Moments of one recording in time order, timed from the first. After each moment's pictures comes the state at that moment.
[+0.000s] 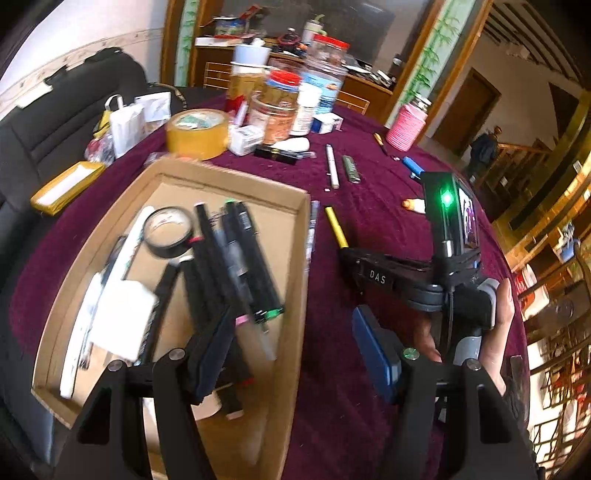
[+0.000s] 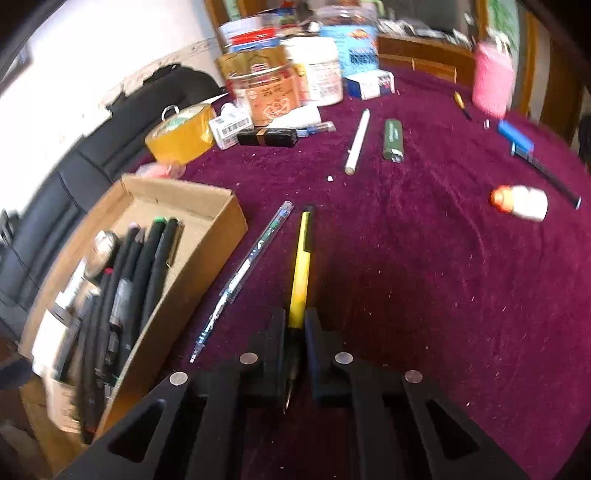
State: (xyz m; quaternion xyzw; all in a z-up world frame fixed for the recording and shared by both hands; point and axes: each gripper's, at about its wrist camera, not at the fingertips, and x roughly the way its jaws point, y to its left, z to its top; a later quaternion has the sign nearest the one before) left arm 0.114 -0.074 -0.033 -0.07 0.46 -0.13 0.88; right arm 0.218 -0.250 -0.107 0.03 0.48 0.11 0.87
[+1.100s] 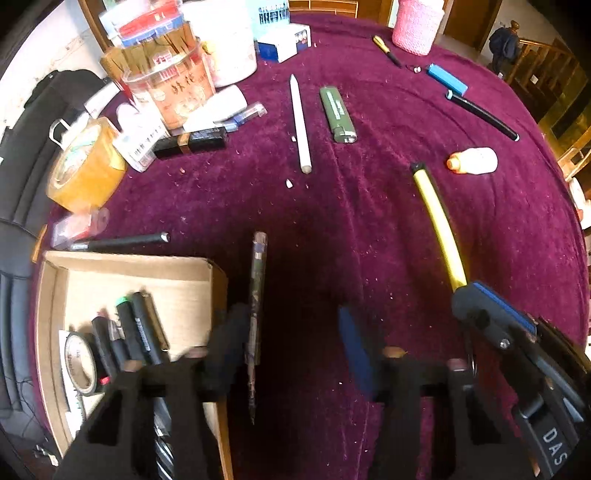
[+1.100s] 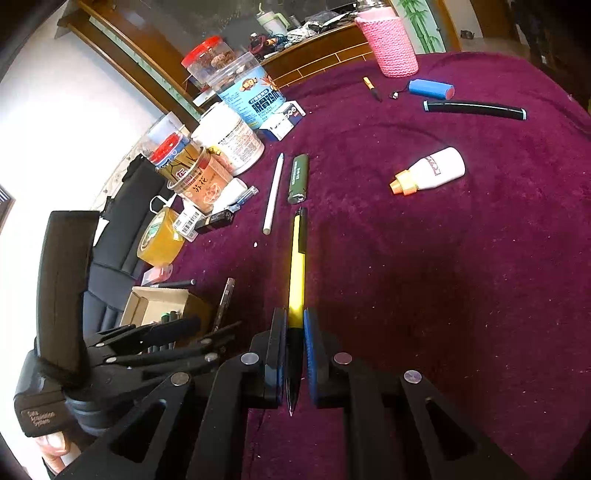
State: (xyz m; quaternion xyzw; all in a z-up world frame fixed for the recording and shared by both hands) left arm 0.279 -0.196 -0.102 0.08 0.61 -0.10 0.79; right arm 0.209 -0.348 -0.071 0.23 0.44 0.07 0.87
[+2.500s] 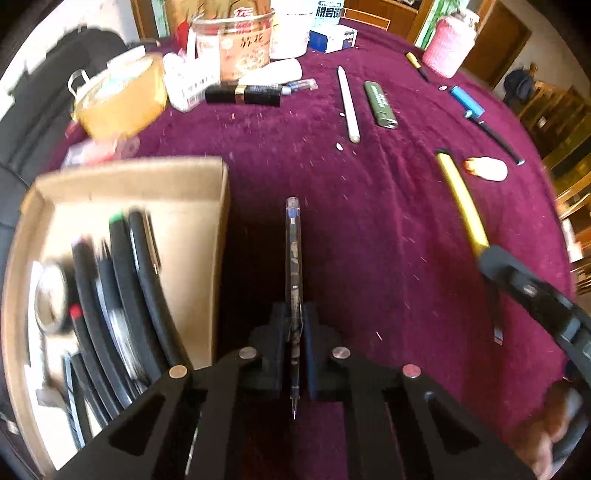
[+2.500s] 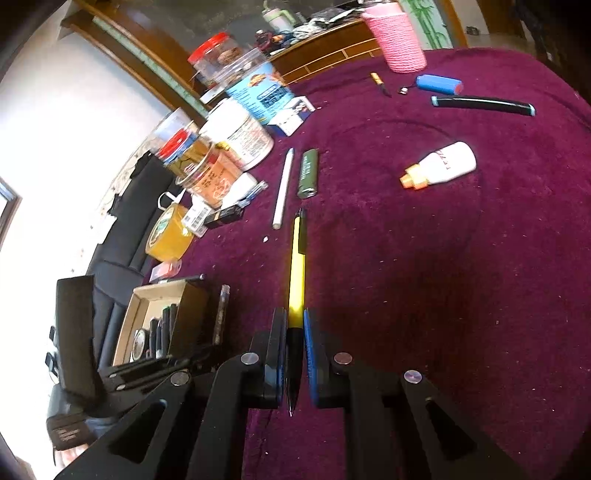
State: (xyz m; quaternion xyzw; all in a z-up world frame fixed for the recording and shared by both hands) left arm 0.234 -0.144 -0.110 -0.01 0.59 -0.09 0.80; right arm 0.208 -0.344 -0.071 0.23 0.44 0.09 0.87
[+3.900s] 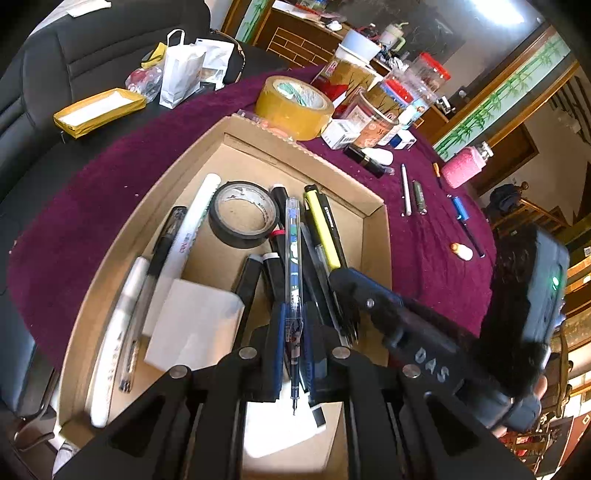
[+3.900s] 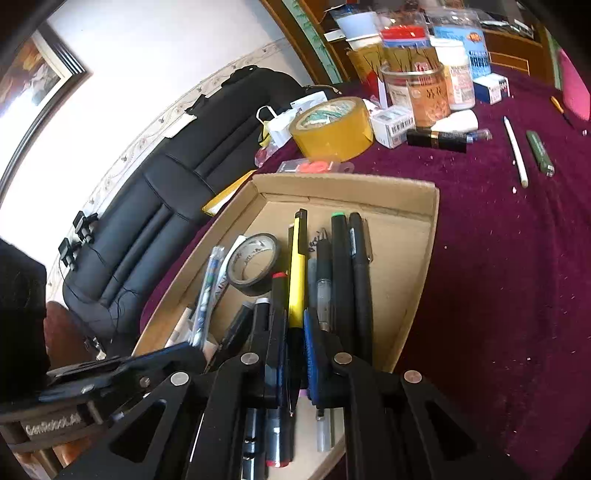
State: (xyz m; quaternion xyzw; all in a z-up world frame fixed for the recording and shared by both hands) left arm 0.154 0.036 -0.066 -0.20 0.51 -0.07 0.84; right arm 0.206 -0.133 -0.095 0.10 0.47 0.26 0.84
